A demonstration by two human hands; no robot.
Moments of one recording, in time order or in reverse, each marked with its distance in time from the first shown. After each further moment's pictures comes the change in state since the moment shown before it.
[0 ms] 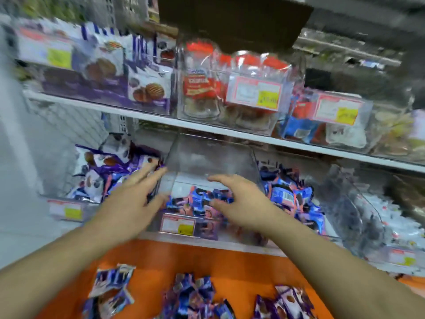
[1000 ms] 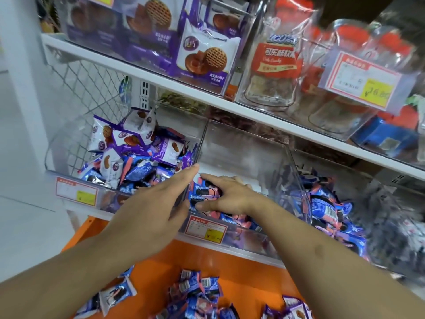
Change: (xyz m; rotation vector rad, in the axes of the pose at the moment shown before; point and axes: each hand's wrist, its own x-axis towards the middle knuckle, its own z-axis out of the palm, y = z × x) left_hand -0.016 -0.015 0.015 -0.135 -0.051 -0.022; right_hand 0.117 0.016 0.095 -0.141 -0.419 0.172
